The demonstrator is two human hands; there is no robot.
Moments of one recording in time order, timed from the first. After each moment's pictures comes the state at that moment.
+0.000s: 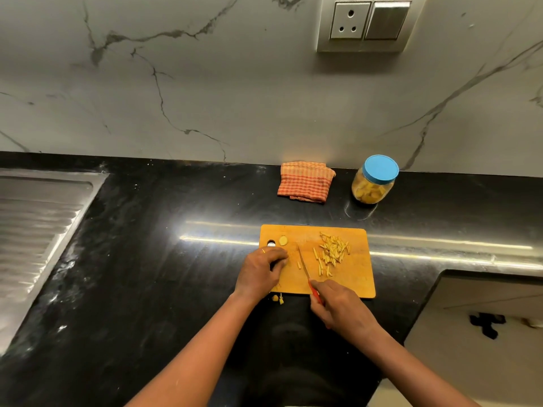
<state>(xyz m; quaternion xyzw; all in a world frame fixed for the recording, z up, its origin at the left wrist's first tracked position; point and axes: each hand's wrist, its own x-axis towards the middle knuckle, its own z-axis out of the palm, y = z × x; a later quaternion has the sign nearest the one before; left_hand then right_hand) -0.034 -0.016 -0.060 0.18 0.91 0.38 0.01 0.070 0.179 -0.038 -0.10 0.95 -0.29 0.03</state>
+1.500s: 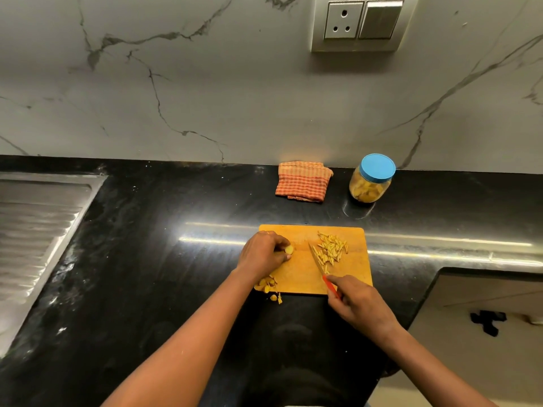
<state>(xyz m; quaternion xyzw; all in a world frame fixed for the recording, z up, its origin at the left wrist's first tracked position) -0.072 0.000 -0.033 0.19 0.94 0.26 0.13 0.077 0.216 -0.036 -0.08 0.95 -0.30 -0.01</state>
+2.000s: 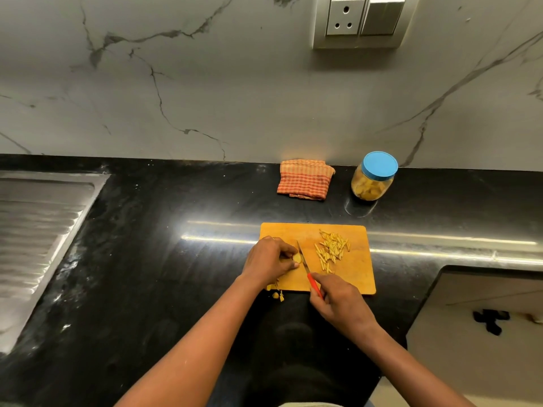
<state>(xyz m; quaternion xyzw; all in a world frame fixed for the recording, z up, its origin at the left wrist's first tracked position) -0.056 0.004 -0.034 0.19 0.93 0.27 0.16 0.070 0.175 -0.039 -0.06 0.94 -0.34 -0.02</state>
